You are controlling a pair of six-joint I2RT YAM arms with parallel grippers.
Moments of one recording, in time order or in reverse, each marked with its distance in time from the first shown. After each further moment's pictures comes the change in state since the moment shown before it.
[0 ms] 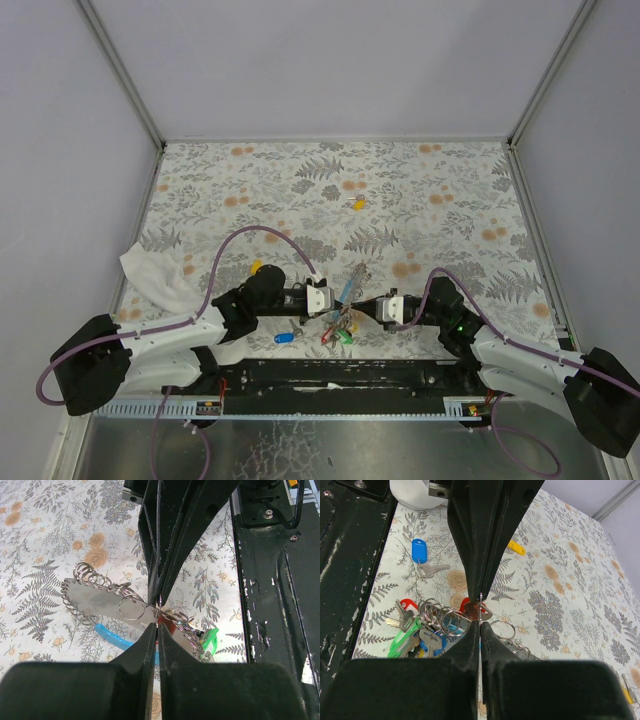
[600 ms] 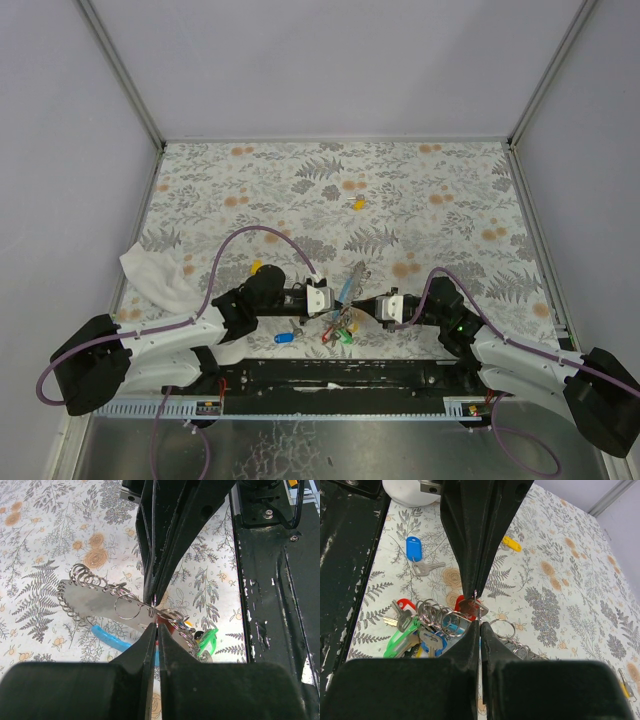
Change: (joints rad) left arm 0.000 0.000 0.000 0.000 0.001 0.000; right arm 0.000 0.000 0.000 0.000 0.024 0.002
